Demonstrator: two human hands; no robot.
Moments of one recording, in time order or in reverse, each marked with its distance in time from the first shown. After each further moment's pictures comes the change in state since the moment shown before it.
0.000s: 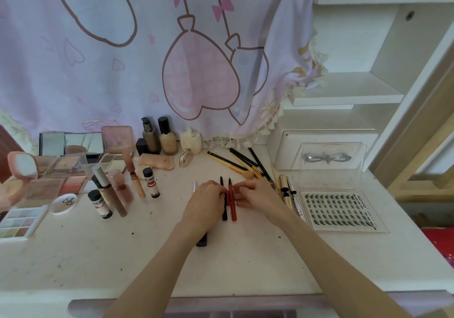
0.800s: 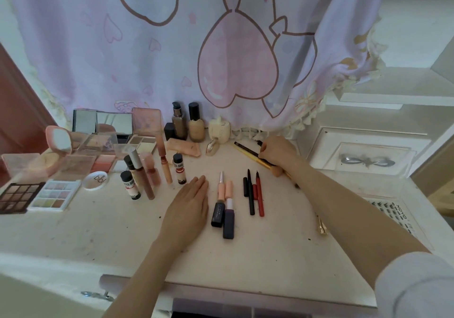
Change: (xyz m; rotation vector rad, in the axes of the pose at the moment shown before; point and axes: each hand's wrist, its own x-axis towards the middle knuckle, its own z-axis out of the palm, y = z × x) left_hand -0.049 -0.088 -0.001 0.260 0.139 -0.031; right_hand 0.112 -0.043 -0.002 -1.086 0.133 -0.191
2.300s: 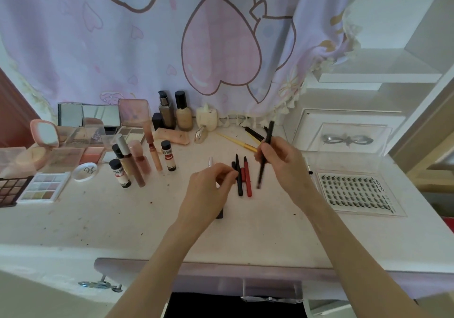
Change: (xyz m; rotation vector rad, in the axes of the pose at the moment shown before) left_hand -0.009 0.081 -0.059 -0.705 0.096 -0.060; right_hand -0.161 -0.008 -0.020 1.087 0.257 -0.175
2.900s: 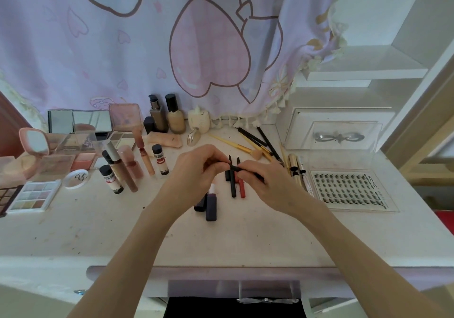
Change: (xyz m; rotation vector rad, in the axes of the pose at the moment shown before) left_hand 0.023 0.023 -0.029 0.067 -0.134 0.080; right_hand -0.010 0.006 -0.005 -0.538 -0.336 -0.276
